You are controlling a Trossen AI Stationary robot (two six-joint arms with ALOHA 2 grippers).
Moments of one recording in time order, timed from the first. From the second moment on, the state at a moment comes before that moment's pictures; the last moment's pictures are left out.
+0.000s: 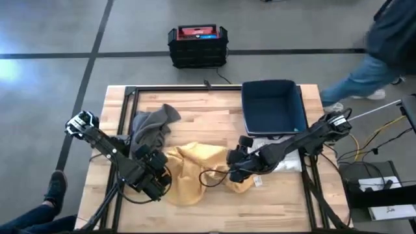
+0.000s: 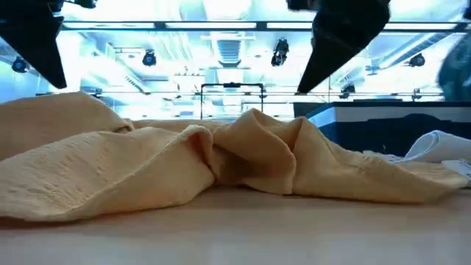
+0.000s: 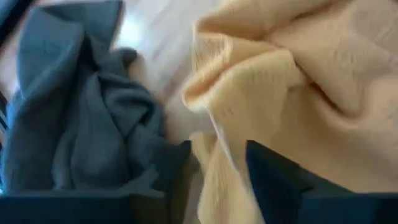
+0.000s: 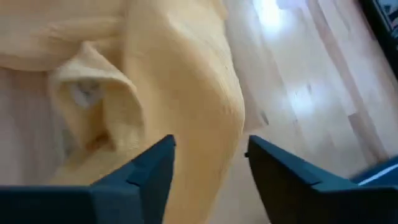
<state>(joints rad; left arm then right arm) -0.70 1.52 1.16 -1.31 -0.52 -1.42 0.41 1.72 1.22 -0.70 0.51 0.48</state>
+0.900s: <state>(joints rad) -0.71 1.76 1.02 -0.33 -0.52 -1.03 0.44 2.00 1.09 -0.25 0.39 0.29</state>
